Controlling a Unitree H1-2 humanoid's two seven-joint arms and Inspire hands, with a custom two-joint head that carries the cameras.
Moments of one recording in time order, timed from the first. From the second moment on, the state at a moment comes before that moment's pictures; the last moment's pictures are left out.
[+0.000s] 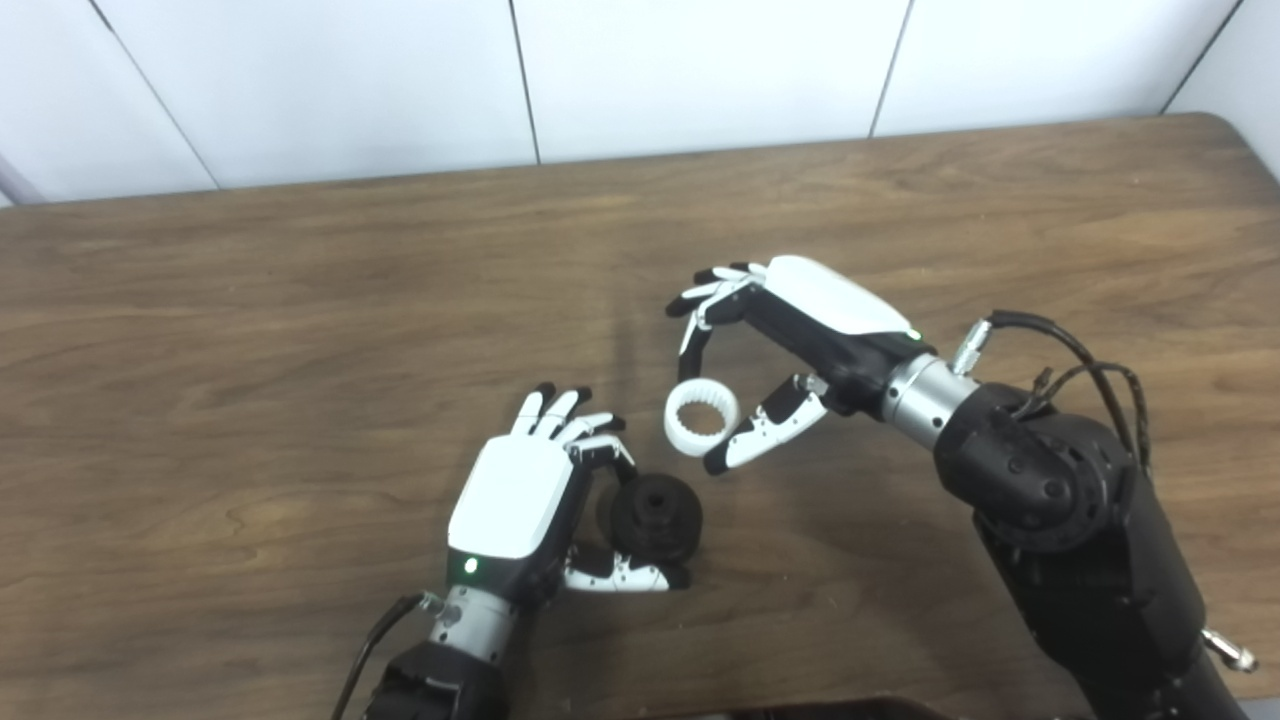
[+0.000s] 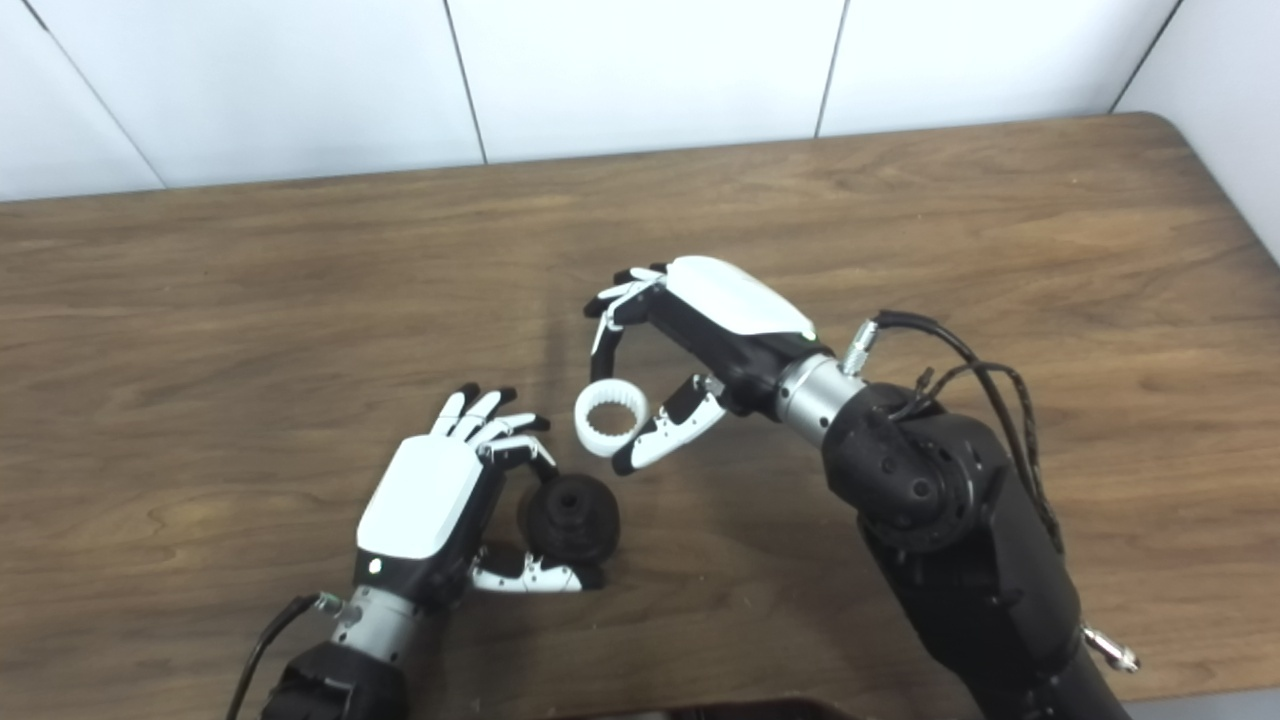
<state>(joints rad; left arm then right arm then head) 0.16 0.13 -0.43 -0.31 1.11 0.04 -0.05 -0.24 -0.29 0.33 -0.64 -0.74 0.47 0.72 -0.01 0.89</state>
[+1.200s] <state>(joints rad) 0.15 0.12 -0.43 -0.31 1.13 0.05 -0.06 -0.20 -0.27 0.37 -0.65 -0.76 0.47 0.78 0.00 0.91</state>
